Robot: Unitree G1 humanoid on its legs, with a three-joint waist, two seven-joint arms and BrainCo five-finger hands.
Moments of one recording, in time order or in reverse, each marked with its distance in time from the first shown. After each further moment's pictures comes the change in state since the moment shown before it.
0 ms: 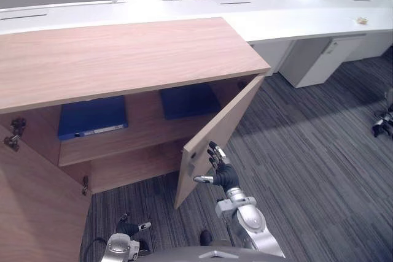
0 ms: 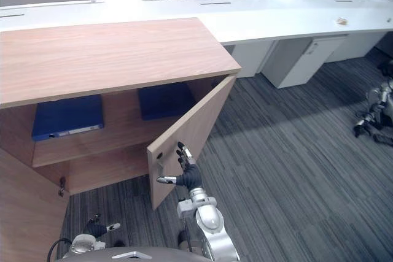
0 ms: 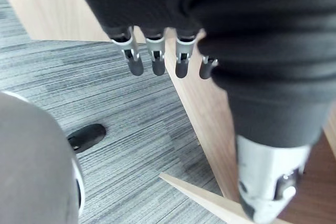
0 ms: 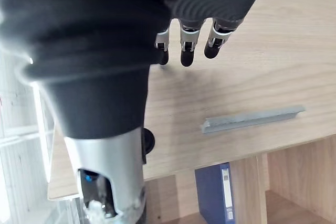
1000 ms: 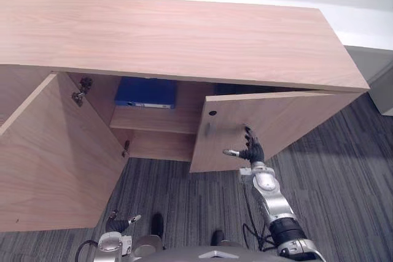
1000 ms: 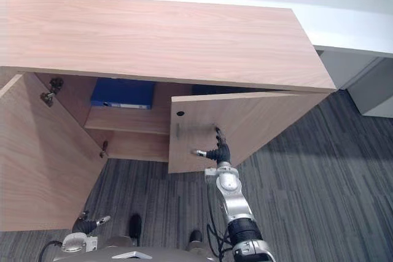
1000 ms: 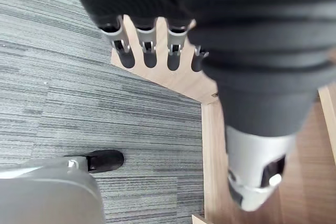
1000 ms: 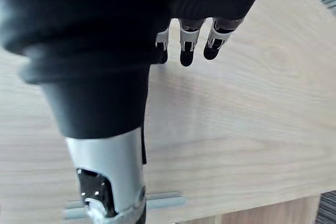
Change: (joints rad) left arm 0.017 0.007 0.084 -0.052 -0.082 -0.011 0.032; right arm -0.248 -0.056 -0.294 0.378 -0.107 0.002 -0.160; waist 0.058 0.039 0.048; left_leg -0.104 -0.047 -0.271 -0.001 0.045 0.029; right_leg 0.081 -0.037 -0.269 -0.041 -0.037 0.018
